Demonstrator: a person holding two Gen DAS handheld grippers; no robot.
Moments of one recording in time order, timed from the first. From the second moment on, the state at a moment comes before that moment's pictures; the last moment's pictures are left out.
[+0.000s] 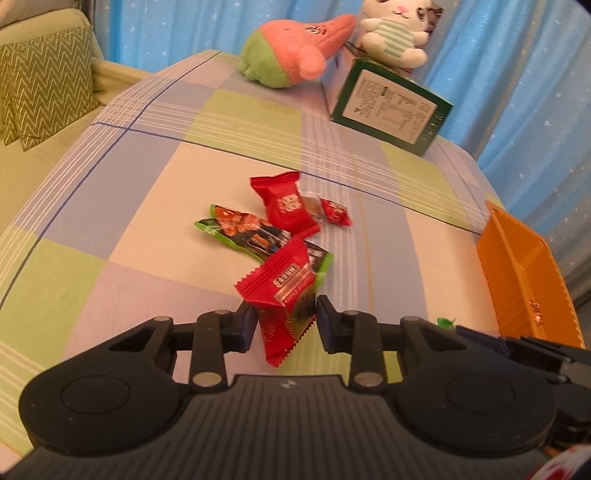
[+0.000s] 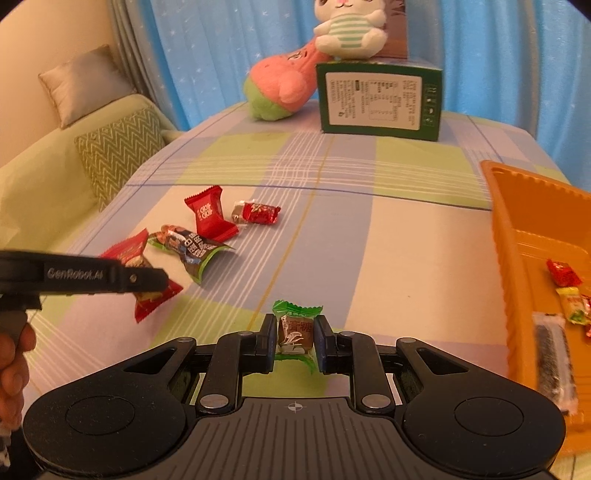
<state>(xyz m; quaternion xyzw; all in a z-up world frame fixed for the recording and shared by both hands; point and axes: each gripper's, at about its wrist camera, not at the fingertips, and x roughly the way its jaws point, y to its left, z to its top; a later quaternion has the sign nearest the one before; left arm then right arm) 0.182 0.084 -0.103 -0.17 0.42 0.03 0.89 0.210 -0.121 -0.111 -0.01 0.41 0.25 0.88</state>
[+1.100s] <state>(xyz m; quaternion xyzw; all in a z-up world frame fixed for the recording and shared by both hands) 0.112 -0.027 -0.028 -0.10 0.39 -0.08 0.91 0.114 -0.223 -0.040 0.05 0.38 0.15 0.91</state>
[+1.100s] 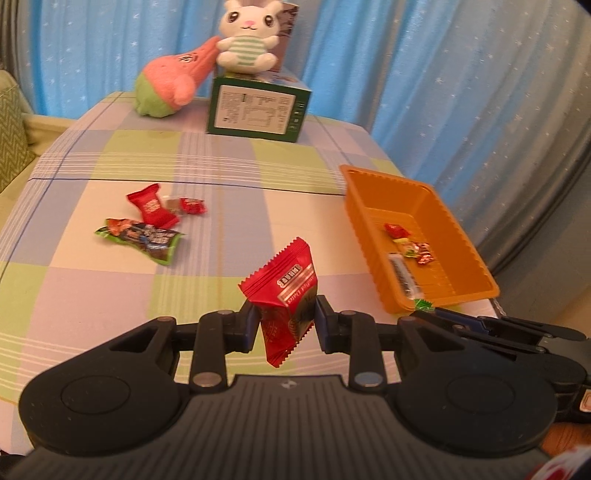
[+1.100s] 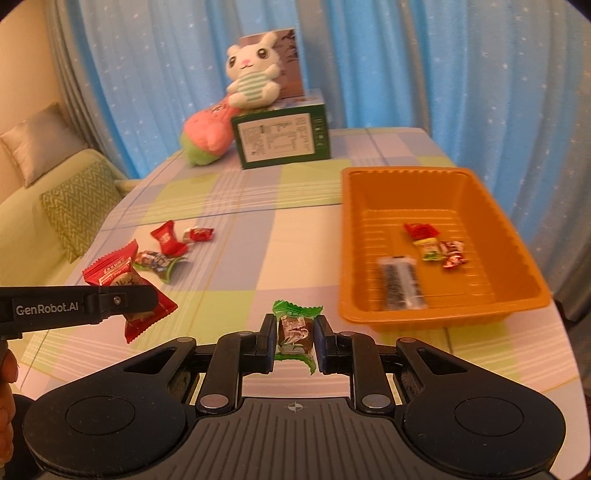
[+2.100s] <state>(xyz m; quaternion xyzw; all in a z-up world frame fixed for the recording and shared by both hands) 0.145 -0.132 -0.015 -0.06 0.40 -0.18 0.90 0.121 -0.332 -0.023 0.09 0.37 0.06 0.92</state>
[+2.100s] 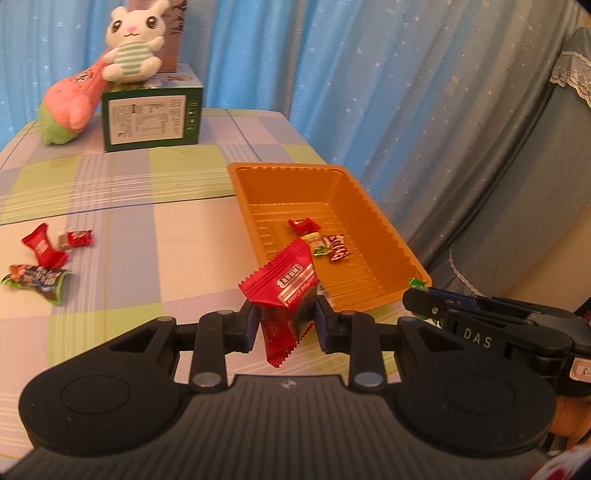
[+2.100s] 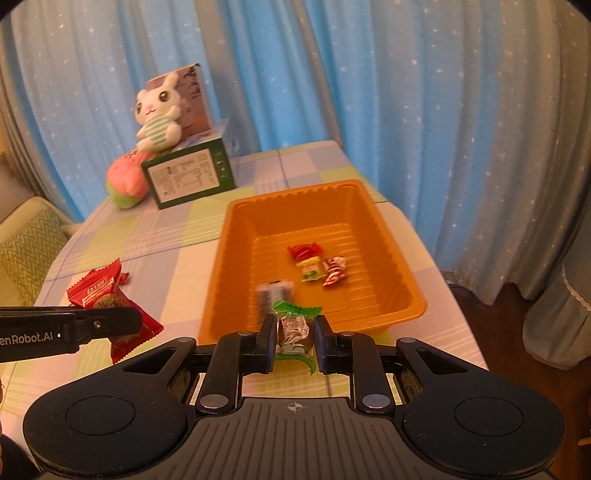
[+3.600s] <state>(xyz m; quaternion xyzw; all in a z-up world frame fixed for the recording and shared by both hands) 0.212 -0.157 -0.040 -0.06 0.43 -0.17 0.89 0.188 -0.371 -0.034 0.10 0.36 0.05 0.92</state>
